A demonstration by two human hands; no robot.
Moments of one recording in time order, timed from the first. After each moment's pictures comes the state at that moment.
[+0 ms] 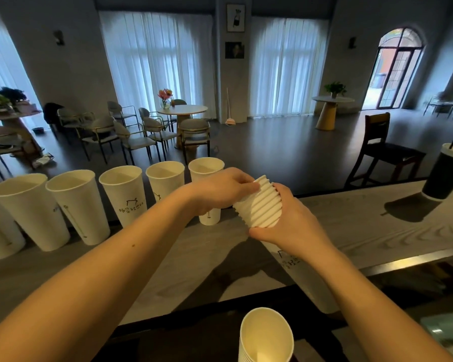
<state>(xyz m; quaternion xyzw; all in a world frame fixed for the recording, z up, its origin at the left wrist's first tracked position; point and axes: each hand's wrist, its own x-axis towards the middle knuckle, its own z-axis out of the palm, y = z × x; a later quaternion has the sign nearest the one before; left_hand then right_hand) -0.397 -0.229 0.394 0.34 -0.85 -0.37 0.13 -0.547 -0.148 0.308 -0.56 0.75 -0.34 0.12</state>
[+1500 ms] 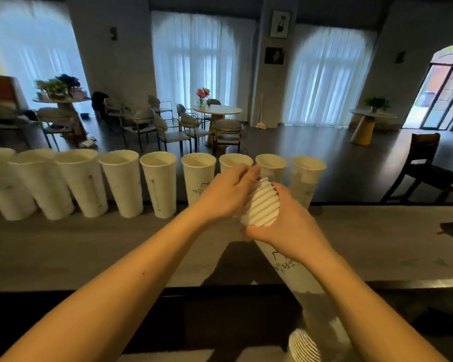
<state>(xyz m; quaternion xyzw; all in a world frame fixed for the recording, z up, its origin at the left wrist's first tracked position) -0.257 -0.223 0.364 0.34 -0.81 -0.30 0.37 -0.408 -0.160 0.318 -0.64 0.67 -0.35 0.14</state>
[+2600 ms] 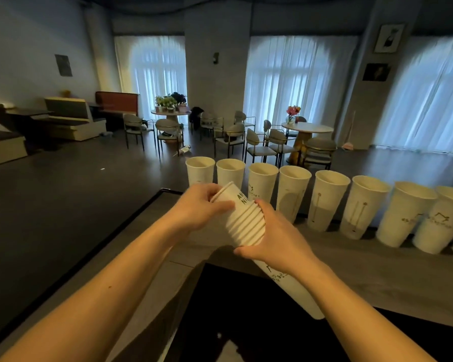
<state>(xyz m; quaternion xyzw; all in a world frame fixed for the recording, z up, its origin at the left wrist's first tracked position) 0.256 -0.211 0.373 0.53 -0.69 -0.30 0.38 0.055 -0.220 0.323 -0.78 0.55 -0.22 0.20</state>
